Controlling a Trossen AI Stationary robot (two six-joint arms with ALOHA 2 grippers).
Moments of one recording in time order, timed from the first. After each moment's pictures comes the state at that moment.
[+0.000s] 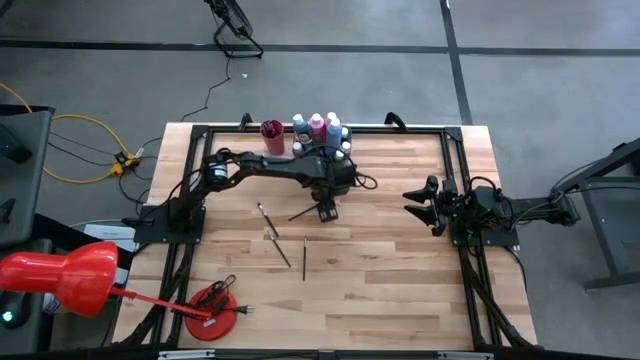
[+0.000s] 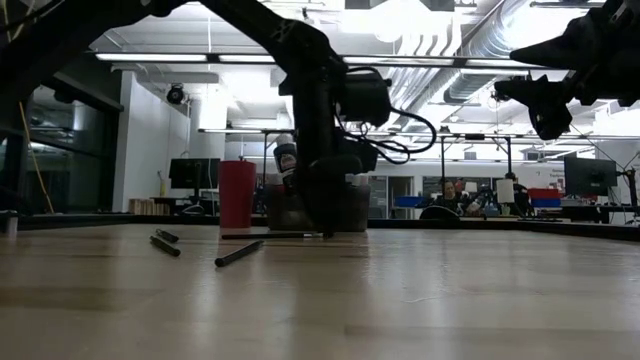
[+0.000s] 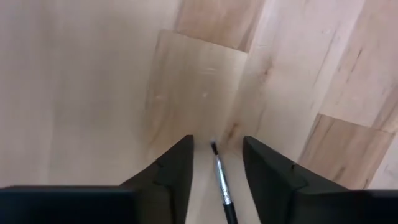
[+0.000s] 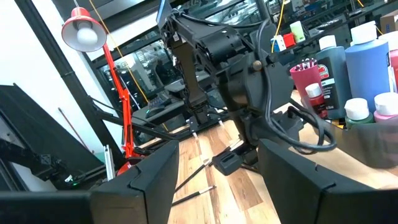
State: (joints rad) left arm 0.19 2.22 1.75 -0.88 -0.04 -0.08; right arm 0.06 0.02 0.01 0.12 0.18 0.42
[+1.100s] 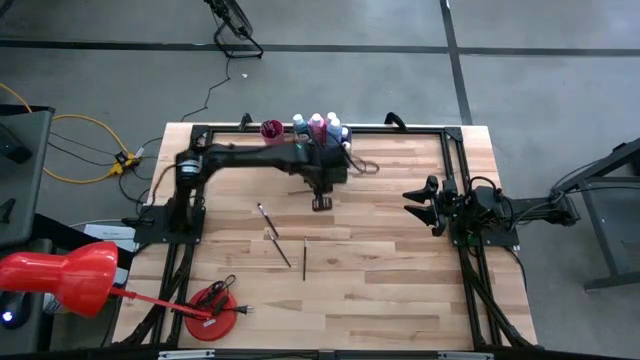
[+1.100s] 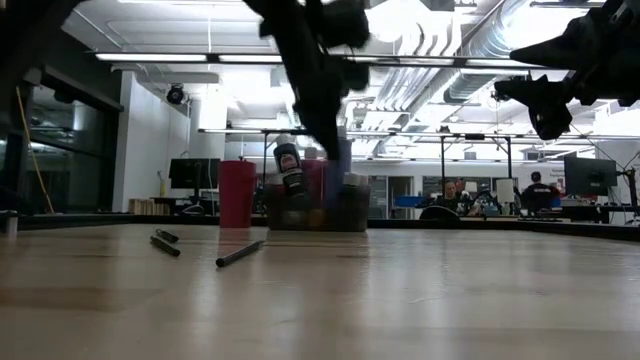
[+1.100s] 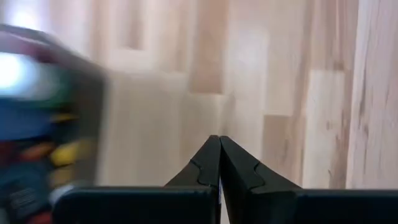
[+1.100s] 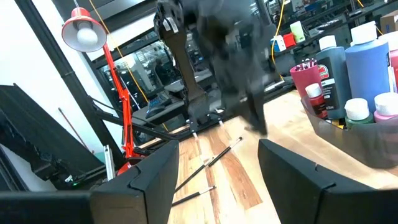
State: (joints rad) left arm 0.20 1.98 1.75 -0.88 -0.02 0.15; right arm 0.06 0.02 0.01 0.12 0.18 0.42
